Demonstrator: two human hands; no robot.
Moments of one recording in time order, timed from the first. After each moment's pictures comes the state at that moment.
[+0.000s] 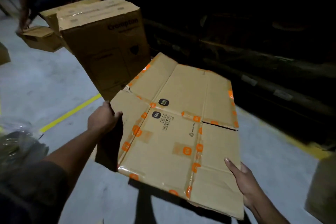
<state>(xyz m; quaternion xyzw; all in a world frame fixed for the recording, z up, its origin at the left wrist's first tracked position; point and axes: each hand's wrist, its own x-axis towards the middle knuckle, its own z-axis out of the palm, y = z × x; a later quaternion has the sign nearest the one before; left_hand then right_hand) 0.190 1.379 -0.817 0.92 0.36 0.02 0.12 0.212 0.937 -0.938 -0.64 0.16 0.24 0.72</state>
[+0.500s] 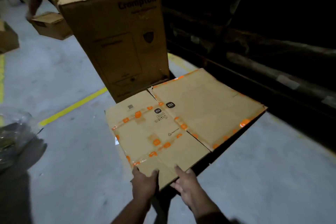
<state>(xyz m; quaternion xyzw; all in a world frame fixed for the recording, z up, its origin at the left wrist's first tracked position) 0.150 1.301 -1.054 0.64 0.58 0.05 0.50 0.229 1.187 -1.053 -0.54 0.25 0.43 0.68</state>
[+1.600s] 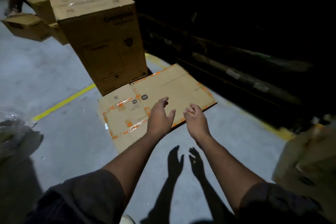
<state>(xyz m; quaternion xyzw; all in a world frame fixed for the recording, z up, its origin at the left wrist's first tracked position) 0.175 1.168 -0.815 0.88 0.20 0.12 0.41 0.215 1.038 -0.821 -0.80 0.00 0.15 0.58</state>
